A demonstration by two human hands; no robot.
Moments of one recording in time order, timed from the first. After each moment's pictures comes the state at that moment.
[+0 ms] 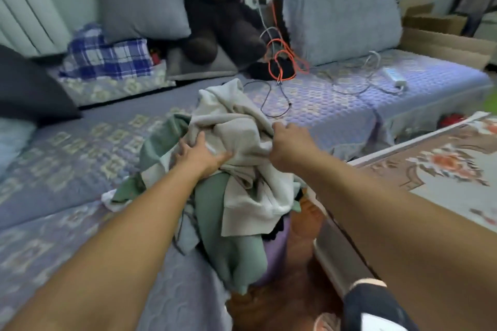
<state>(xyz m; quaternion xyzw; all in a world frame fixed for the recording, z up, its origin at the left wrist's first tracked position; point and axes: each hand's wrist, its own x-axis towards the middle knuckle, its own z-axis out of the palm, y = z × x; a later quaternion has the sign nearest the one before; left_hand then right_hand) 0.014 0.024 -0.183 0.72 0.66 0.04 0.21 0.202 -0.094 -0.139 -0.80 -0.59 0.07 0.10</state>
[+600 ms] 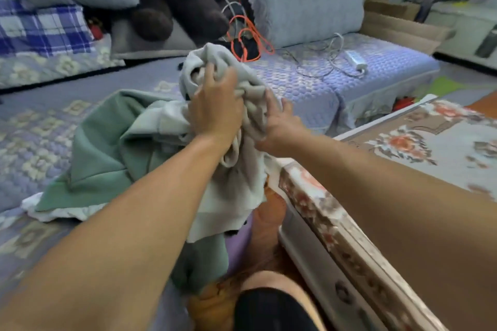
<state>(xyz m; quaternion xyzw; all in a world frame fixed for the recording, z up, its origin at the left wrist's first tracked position) 0.162 -0.033 -0.135 0.80 0.47 0.37 0.02 0.277 -0.106 -0.153 -0.81 -0.54 0.15 0.18</state>
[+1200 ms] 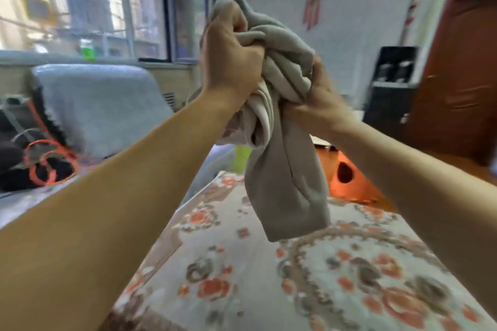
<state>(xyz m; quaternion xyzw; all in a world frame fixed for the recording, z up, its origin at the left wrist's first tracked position) 0.381 -0.388 0.174 0.67 -0.08 0.65 0.35 0.464 -0.541 0.127 -0.76 -0.36 -0.29 0.45</state>
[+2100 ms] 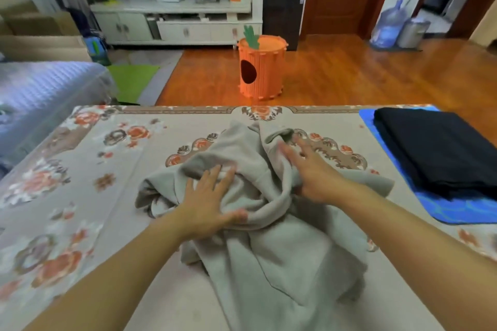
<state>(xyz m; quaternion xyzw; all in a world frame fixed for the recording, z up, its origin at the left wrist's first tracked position) 0.487 -0.559 -0.231 0.97 -0.19 -0.12 0.12 0.526 -0.858 -0.193 -0.97 -0.15 0.07 0.15</state>
